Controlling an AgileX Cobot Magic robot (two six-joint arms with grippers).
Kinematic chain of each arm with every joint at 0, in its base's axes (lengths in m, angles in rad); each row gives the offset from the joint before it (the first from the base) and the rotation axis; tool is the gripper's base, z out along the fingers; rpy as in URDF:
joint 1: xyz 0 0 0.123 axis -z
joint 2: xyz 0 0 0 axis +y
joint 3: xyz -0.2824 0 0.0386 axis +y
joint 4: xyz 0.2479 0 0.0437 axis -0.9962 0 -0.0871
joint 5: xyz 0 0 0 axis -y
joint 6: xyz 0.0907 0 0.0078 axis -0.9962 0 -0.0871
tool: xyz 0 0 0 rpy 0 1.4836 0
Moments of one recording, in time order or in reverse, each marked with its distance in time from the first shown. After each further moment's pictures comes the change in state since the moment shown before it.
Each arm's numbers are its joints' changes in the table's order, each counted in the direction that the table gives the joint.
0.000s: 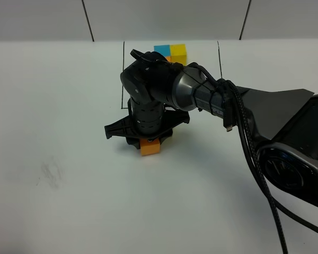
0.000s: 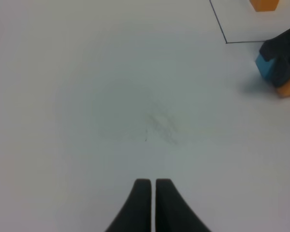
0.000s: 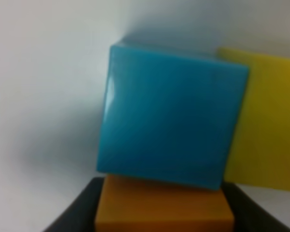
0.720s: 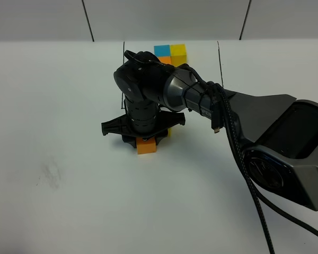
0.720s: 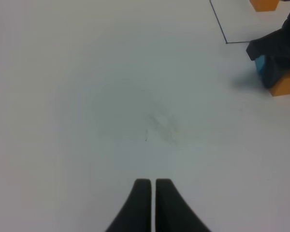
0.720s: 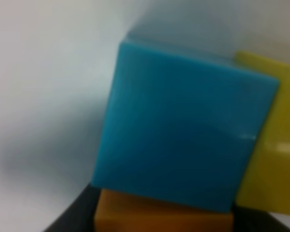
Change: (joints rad) left arm 0.000 0.000 0.000 0.000 0.000 0.000; right arm 0.000 0.080 -0.127 0.001 -0.075 -0.083
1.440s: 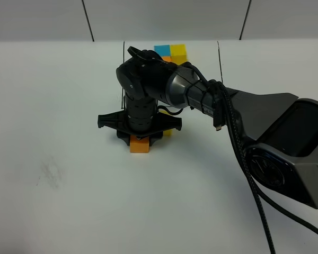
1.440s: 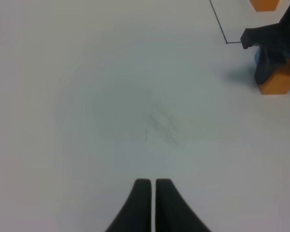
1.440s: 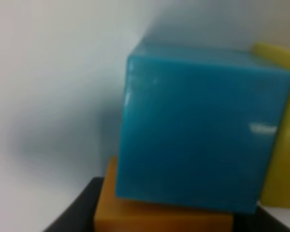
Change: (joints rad) left arm 0.000 0.000 0.000 0.000 0.000 0.000; right arm 0.016 0.000 -0.001 -0.067 0.041 -0.098
